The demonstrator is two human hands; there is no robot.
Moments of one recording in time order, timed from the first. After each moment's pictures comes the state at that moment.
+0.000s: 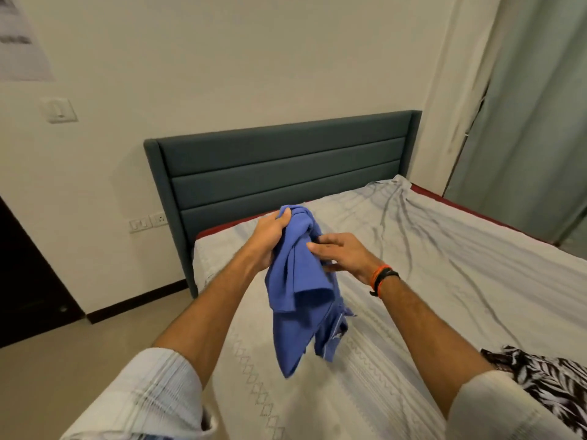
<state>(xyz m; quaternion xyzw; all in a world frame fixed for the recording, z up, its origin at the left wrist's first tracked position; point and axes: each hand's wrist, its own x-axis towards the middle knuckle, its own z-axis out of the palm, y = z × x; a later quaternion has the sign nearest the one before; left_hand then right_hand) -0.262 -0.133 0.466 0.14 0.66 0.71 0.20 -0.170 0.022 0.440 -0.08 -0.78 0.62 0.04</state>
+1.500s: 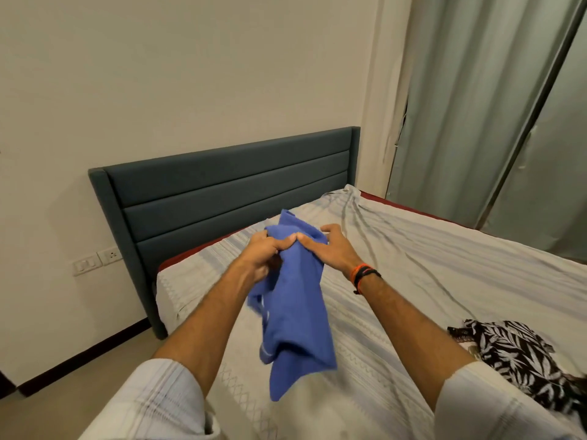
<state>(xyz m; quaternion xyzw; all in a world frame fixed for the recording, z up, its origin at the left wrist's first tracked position) -0.288 -0.150 0.459 0.18 0.59 0.71 0.33 -0.190 -0.015 0.452 -0.27 -0.82 0.46 0.19</state>
